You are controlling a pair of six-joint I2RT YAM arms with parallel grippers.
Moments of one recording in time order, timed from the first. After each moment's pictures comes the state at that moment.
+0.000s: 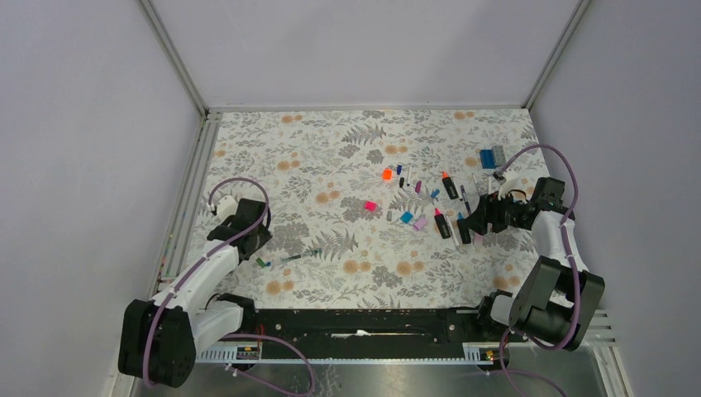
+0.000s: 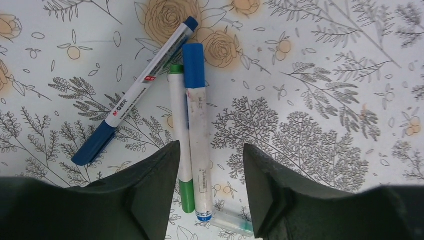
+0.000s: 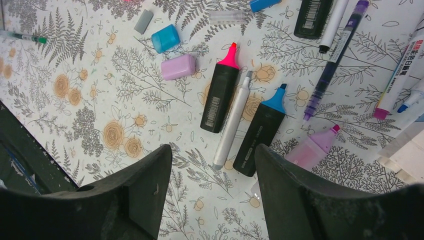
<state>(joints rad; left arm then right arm) -0.23 1.01 0.52 -0.58 -0.47 -0.87 -0.42 1.26 0.74 -0.64 -0.90 -0.59</state>
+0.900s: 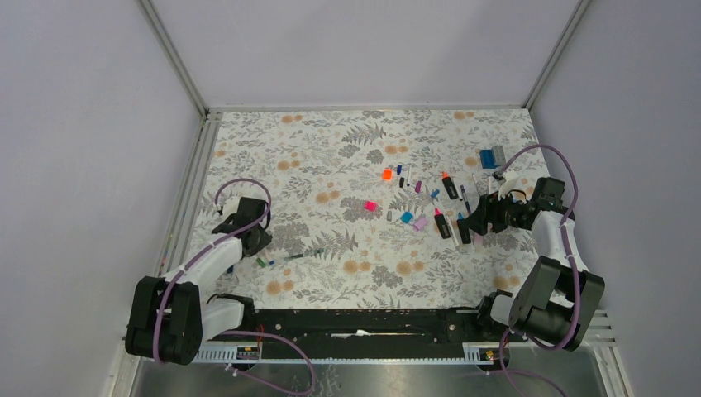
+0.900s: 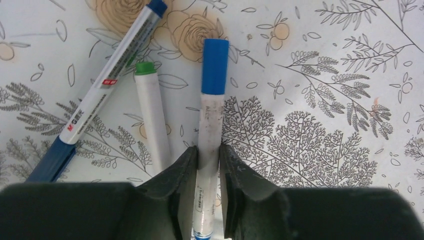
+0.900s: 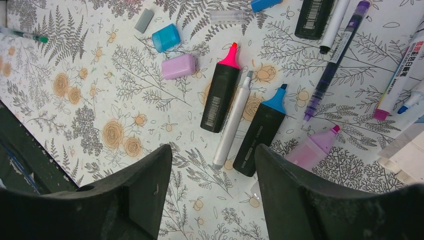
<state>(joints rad) -0.17 1.14 0.48 -0.44 -0.33 -0.83 -0.42 1.26 0.74 -0.65 -0.91 -0.60</state>
